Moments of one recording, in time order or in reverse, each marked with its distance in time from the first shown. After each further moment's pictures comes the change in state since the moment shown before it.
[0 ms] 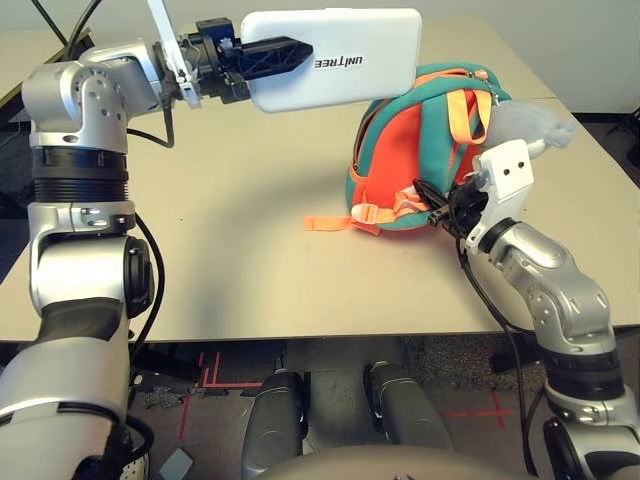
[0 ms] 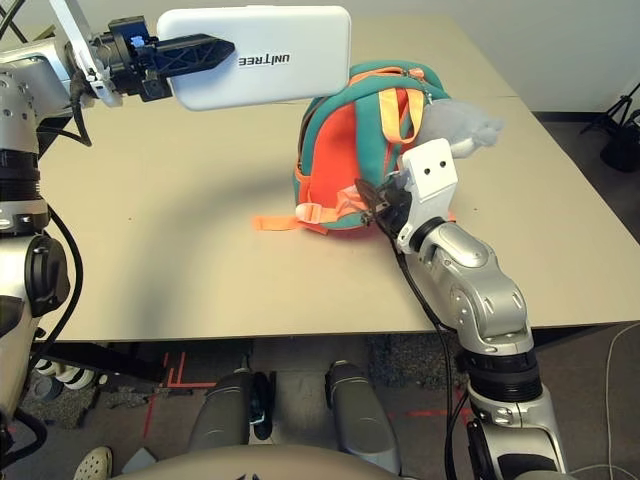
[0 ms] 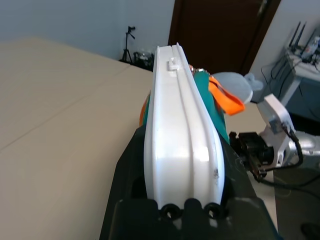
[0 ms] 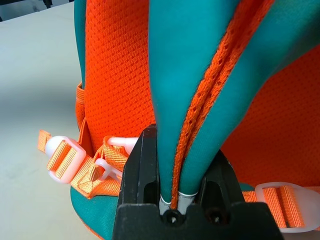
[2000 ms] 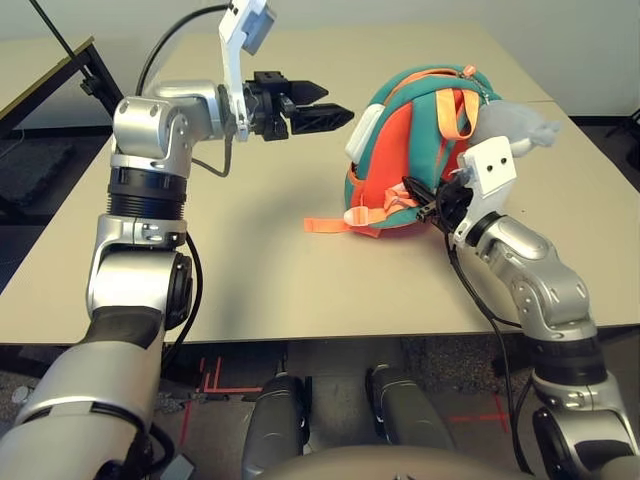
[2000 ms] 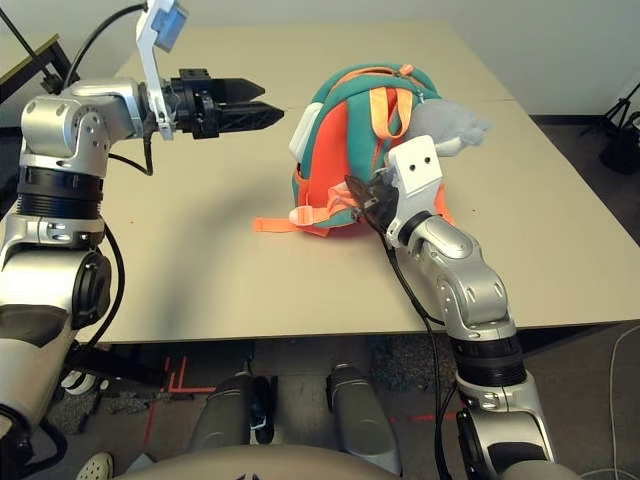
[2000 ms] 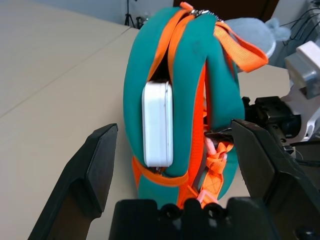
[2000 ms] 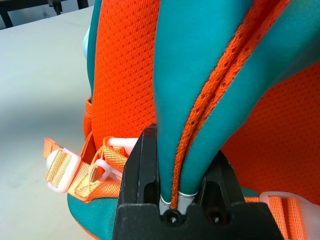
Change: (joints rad) left arm 0.086 -0.168 -0.025 -0.017 0.244 -0.056 -0.005; right arm -0.056 0.028 0.036 0.097 -0.045 -0.064 0.034
